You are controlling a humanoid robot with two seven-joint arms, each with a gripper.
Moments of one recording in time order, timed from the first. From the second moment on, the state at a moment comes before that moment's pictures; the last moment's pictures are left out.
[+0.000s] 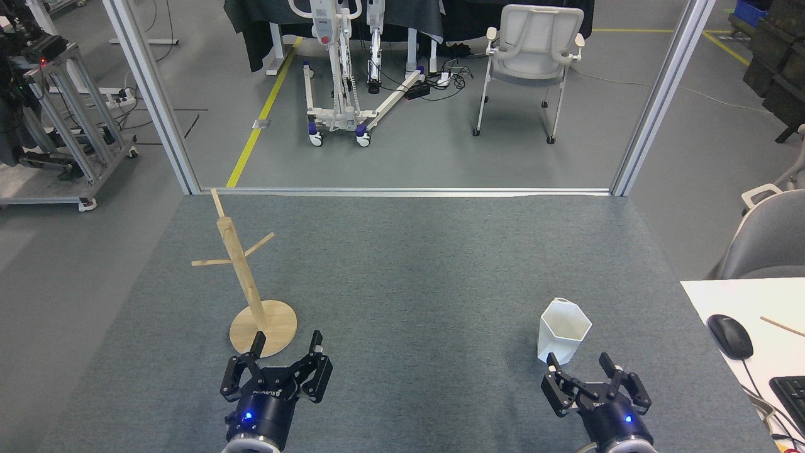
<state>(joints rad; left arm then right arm) -0.03 0.07 -0.24 -1.54 -1.26 0.14 0.13 -0.05 -0.25 0.18 -1.32 1.11 0.01 -0.02</state>
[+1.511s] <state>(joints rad) -0.02 0.08 -0.24 -1.54 -1.26 0.14 0.13 -0.28 -0.18 0.22 -1.05 1.12 0.00 -0.01</state>
